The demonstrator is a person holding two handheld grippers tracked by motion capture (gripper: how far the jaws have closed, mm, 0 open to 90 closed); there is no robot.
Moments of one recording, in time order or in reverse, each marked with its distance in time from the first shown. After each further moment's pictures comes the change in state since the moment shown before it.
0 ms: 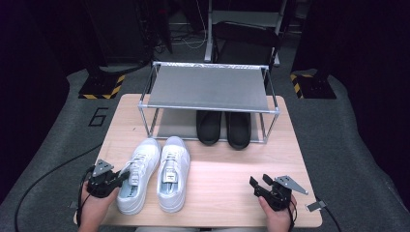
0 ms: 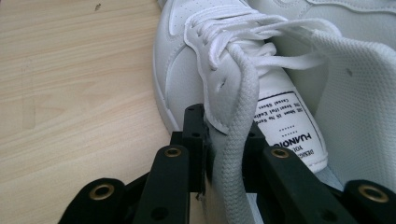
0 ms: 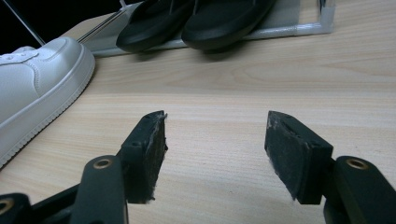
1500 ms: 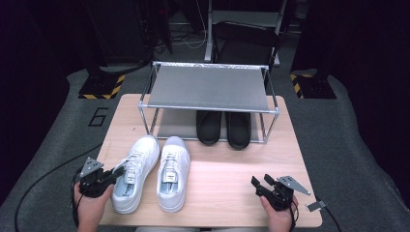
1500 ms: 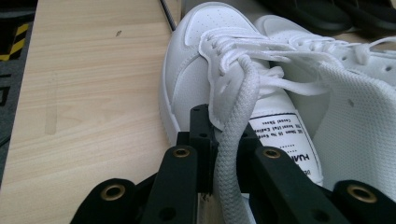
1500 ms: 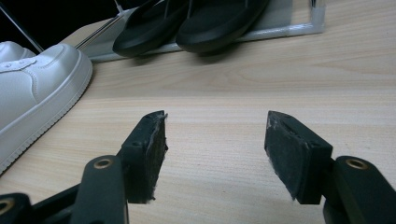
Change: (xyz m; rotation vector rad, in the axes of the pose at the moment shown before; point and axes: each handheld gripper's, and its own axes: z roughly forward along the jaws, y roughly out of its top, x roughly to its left) left arm 0.004 0.010 -0.025 -0.094 -0.008 -0.091; right arm -0.005 0.000 -0.002 -0.011 -0.002 0.026
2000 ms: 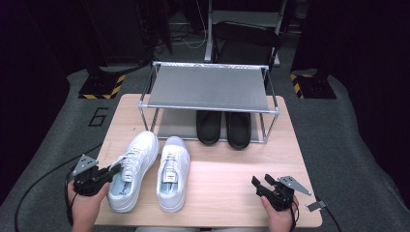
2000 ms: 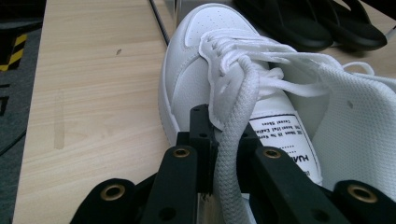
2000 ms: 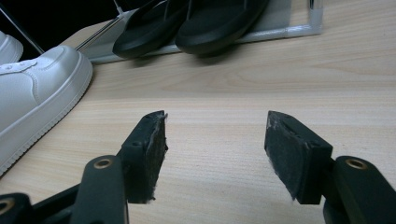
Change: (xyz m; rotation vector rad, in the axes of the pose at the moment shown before) left arm -0.003 0.016 -0.017 -0.029 -0.015 0.005; right arm -0.001 0.001 -0.001 -0.004 -0.002 0.003
